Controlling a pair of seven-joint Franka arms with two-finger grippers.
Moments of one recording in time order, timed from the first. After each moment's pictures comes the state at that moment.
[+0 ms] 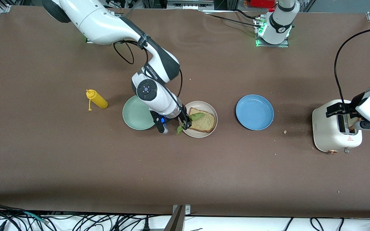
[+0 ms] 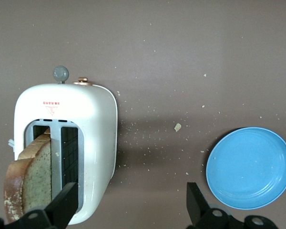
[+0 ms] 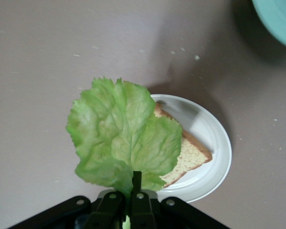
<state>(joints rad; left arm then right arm) 0.16 0.22 -0.04 -1.73 0.02 1.92 0.15 0.42 0.86 0.36 -1.28 0.06 2.32 1.69</state>
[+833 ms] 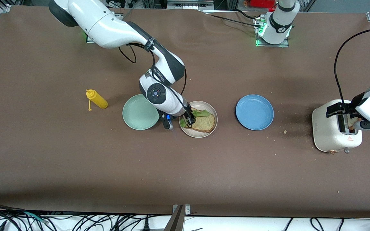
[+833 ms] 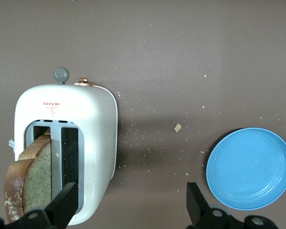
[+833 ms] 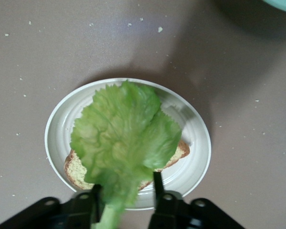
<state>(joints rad) 0.16 0.22 -0.04 -1.73 0.02 1.92 0.15 0.45 0.89 0.36 -1.28 0.07 2.28 1.75</state>
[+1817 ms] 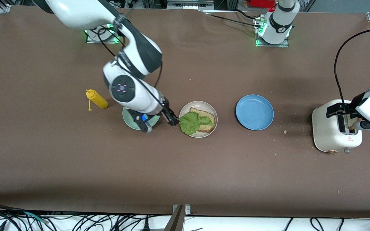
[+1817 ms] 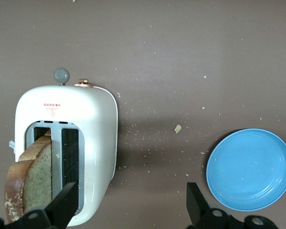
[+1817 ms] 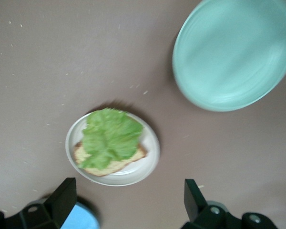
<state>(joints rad) 0.16 0.22 -0.04 -1.73 0.02 1.92 0.15 0.31 0.68 0.36 -1.15 0.07 1.78 1.39</state>
